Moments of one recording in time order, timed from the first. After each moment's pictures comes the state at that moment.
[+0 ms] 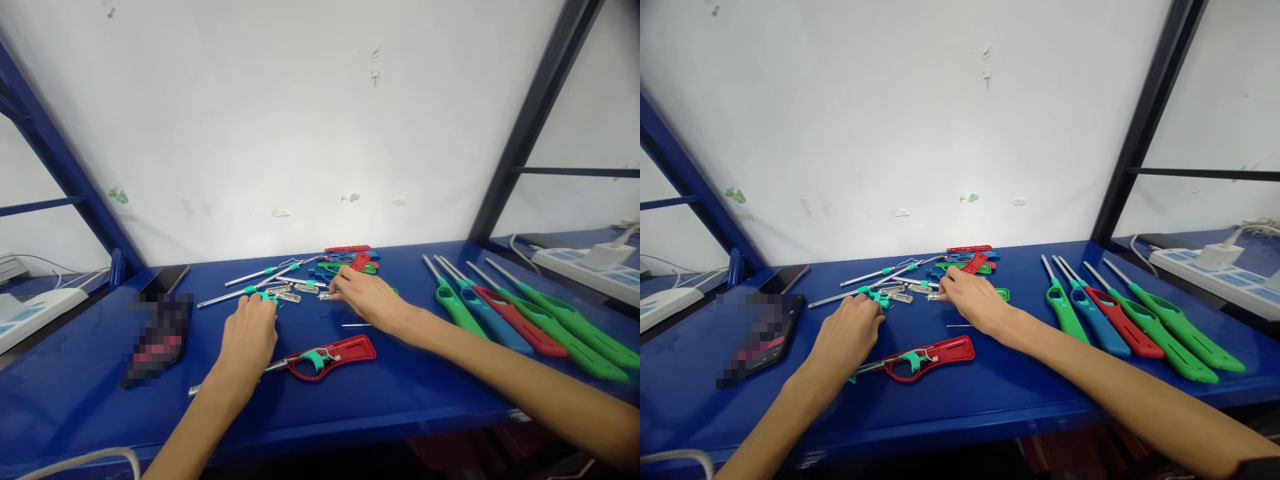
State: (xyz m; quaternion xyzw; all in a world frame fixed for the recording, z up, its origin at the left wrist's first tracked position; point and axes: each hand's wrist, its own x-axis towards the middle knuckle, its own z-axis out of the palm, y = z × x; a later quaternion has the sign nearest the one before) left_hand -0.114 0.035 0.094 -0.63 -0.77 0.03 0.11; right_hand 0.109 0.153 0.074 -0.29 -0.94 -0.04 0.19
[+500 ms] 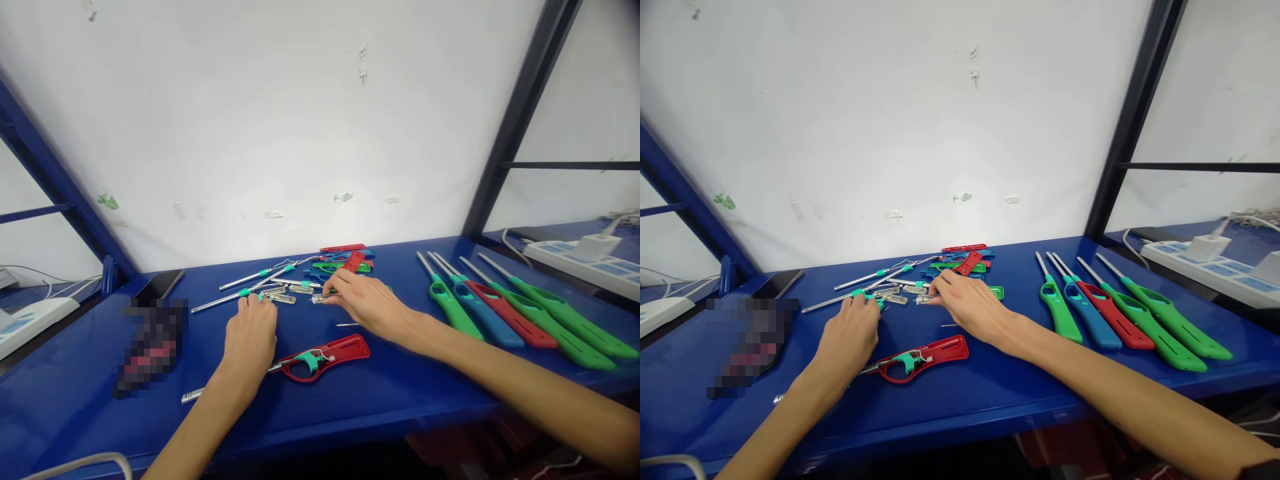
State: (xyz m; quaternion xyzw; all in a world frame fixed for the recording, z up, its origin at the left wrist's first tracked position) left_hand -0.115 0.044 0.076 -0.64 -0.76 -0.09 0.11; right_hand 0.115 0.136 0.077 -0.28 -0.92 0.01 0.27
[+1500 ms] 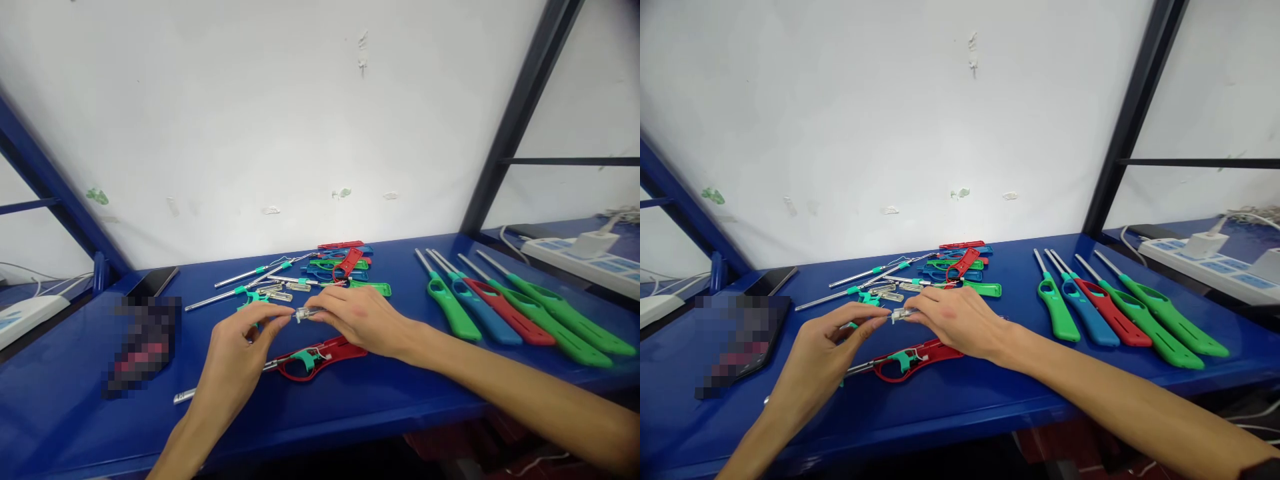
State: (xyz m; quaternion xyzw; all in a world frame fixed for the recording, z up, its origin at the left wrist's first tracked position) left_hand -0.113 0.014 0.081 -0.65 -0.59 -0.47 -0.09; right_hand 0.109 0.115 0.072 -0.14 -0.93 -0.04 0.34
